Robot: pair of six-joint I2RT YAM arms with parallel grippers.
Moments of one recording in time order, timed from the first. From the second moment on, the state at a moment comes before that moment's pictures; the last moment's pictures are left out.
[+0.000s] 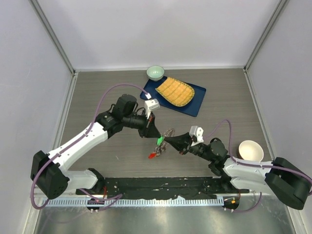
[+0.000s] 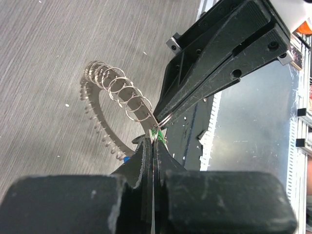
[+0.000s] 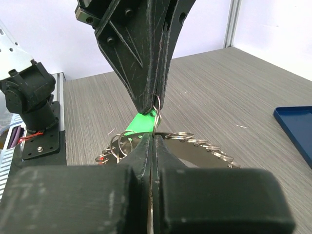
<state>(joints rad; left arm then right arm) -0.68 1.25 1.03 -0.42 0.76 -0.10 0.88 1.03 0.10 1.19 -0.27 0.11</state>
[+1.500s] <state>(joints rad) -0.68 1.29 1.02 -0.46 0.66 -0.10 1.09 1.03 0.78 -0.21 0.13 -0.21</state>
